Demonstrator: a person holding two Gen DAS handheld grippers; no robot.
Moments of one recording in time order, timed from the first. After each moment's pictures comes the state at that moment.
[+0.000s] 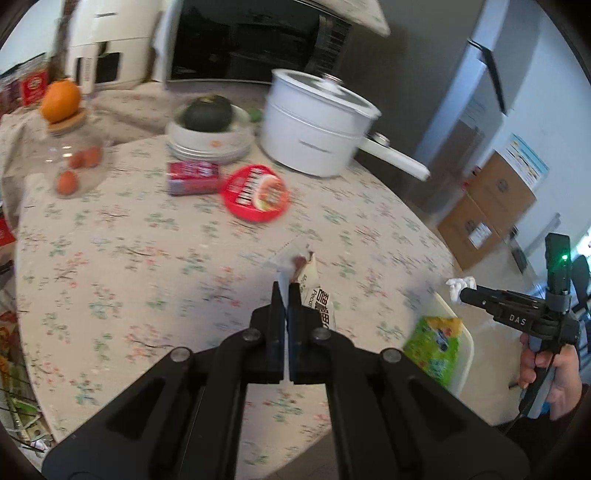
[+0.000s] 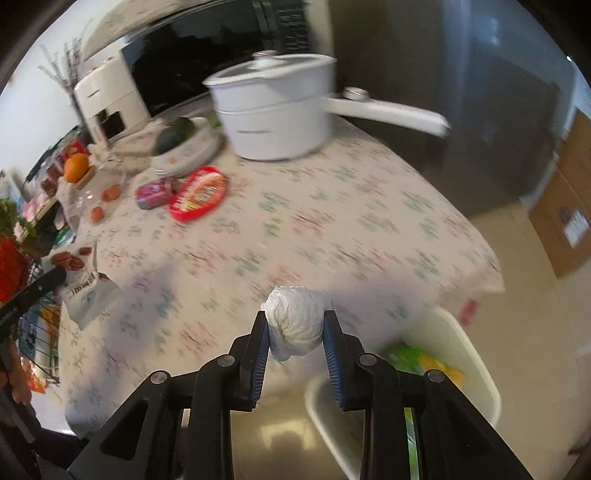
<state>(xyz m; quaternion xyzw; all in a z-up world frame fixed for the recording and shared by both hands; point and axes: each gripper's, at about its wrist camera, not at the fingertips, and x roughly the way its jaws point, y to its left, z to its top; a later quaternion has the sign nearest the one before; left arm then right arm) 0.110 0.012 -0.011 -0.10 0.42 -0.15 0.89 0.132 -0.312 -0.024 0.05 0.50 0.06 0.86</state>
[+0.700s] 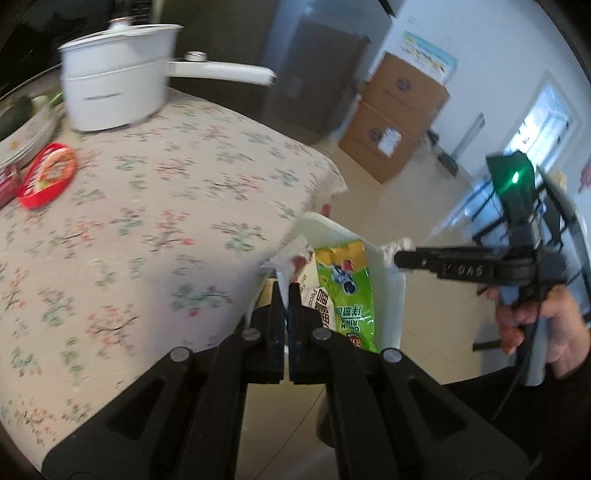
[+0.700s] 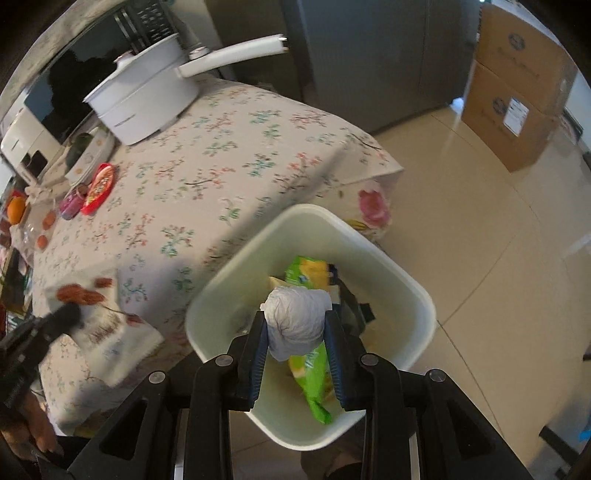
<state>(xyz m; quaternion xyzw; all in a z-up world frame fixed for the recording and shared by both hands) 0.081 -0.193 -0.056 0.00 0.46 -0.35 0.82 0.071 -0.440 -0.074 0.14 0.56 -0.05 0.81</state>
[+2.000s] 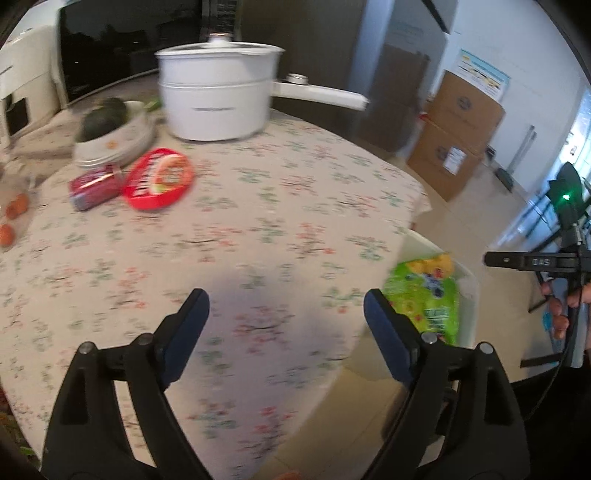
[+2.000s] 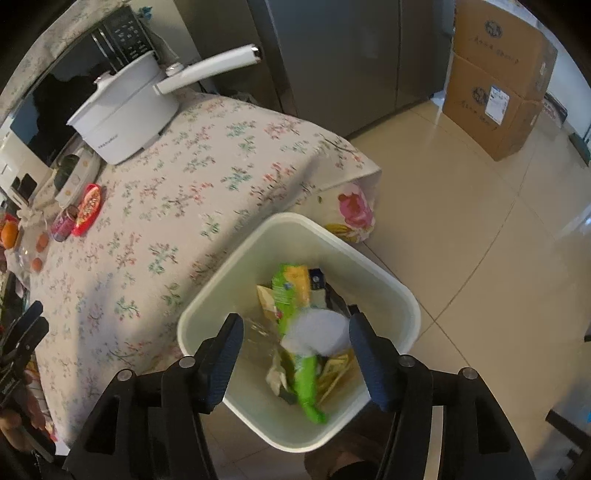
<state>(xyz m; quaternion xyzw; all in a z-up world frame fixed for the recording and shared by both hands) 0.106 -0.085 -0.041 0.03 0.43 -0.22 0.87 0.076 -0.442 -0.063 0.15 0.55 -0.06 0.82</state>
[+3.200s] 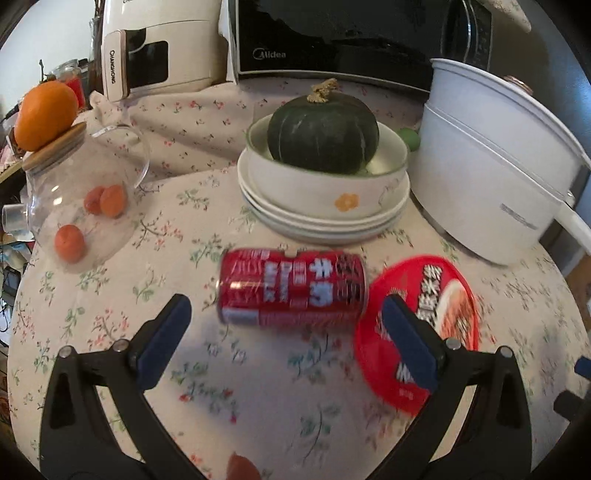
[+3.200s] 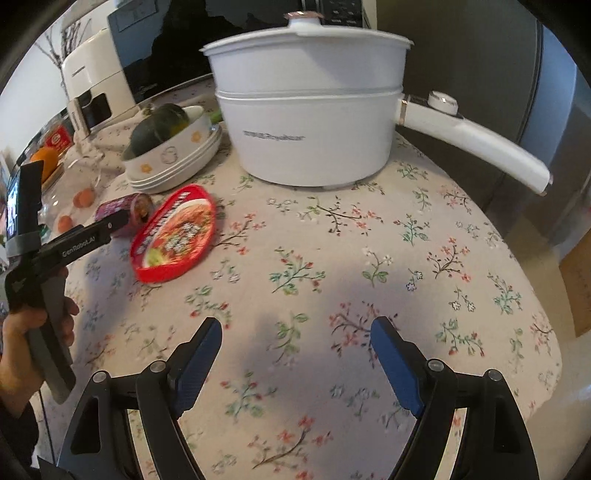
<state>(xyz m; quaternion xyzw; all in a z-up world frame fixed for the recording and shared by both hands) 0.332 0.031 -0.105 -0.05 0.38 0.09 0.92 0.298 -0.236 -0.097 0.00 0.49 0.11 0.87</state>
